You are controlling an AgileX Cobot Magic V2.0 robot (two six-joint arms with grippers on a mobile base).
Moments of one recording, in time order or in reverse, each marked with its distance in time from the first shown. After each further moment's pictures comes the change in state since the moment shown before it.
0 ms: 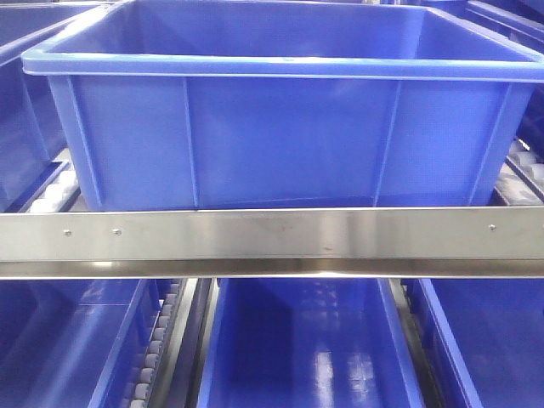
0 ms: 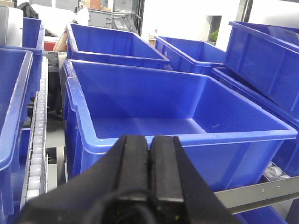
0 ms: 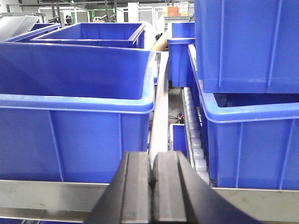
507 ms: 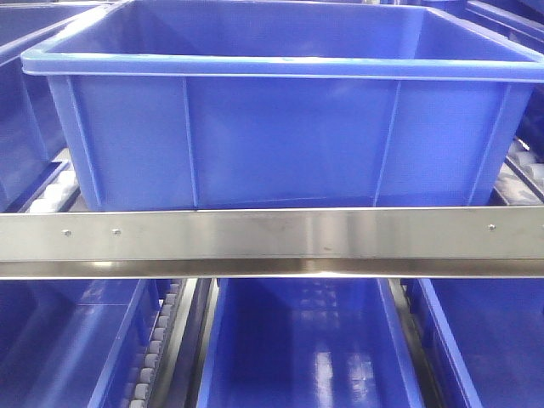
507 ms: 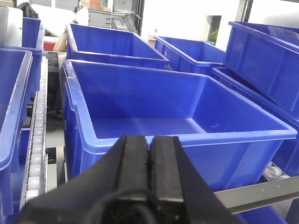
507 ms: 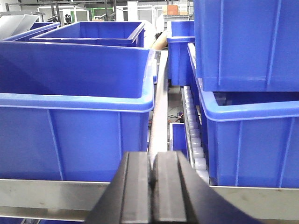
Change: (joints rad) left arm 0.000 0.000 0.000 0.000 0.000 0.000; right arm 0.000 0.000 0.000 0.000 0.005 0.004
